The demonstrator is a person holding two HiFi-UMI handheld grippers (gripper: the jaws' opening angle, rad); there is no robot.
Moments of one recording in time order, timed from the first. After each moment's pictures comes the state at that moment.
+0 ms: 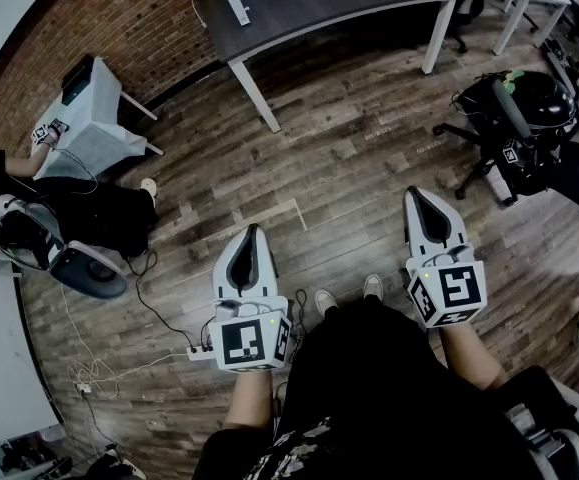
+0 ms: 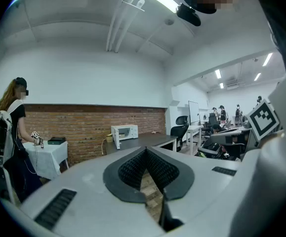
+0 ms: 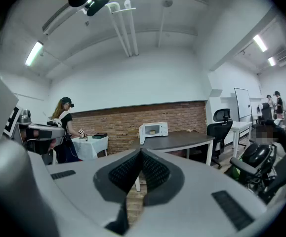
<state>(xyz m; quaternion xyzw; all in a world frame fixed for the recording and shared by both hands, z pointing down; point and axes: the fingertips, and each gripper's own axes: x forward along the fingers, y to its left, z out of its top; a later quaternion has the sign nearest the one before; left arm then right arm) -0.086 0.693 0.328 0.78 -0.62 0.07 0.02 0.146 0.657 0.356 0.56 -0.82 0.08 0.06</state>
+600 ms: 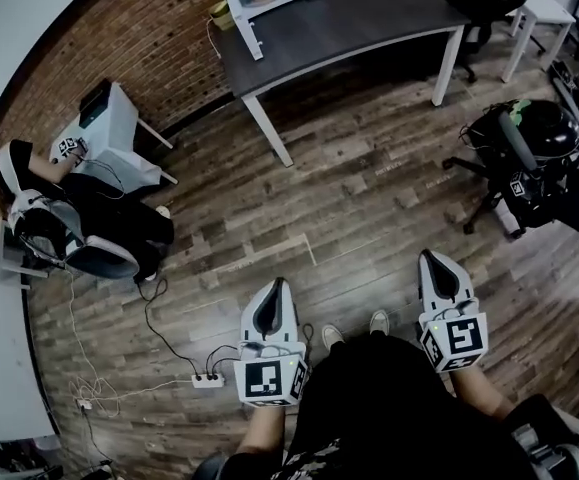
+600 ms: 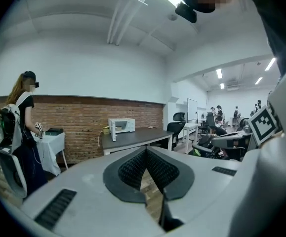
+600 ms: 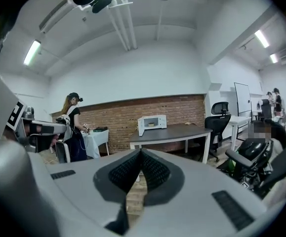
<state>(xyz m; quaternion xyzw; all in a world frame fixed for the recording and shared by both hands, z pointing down) -0.054 0.699 0.367 0.79 -0.60 0.08 0.06 0.186 0.672 0.399 0.56 -0.82 0.10 0.09</state>
